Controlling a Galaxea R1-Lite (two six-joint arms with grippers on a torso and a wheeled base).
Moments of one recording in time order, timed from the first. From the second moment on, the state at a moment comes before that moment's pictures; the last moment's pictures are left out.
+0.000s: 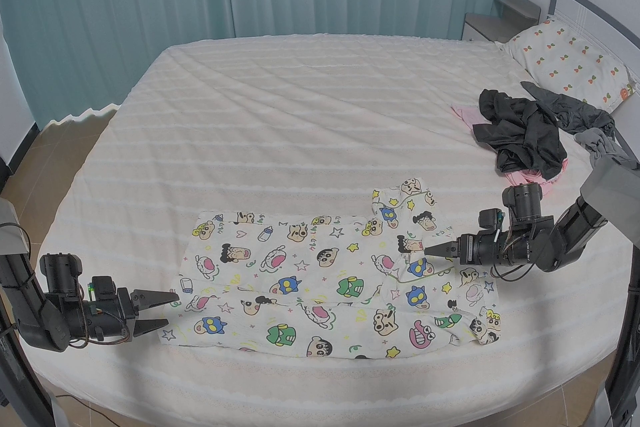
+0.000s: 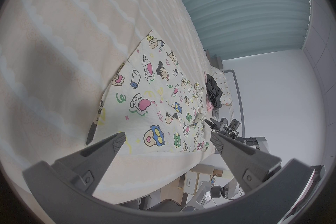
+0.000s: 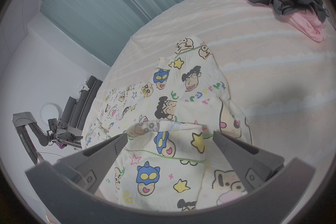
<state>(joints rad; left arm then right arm) 0.27 2.06 -0.24 -1.05 -0.98 -0.53 0.14 2.23 -0.95 -0.58 0.49 0.22</state>
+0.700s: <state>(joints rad) 0.28 2.06 -0.24 -1.05 -0.97 -0.53 0.14 2.30 -0.97 -0.58 0.50 0.23</state>
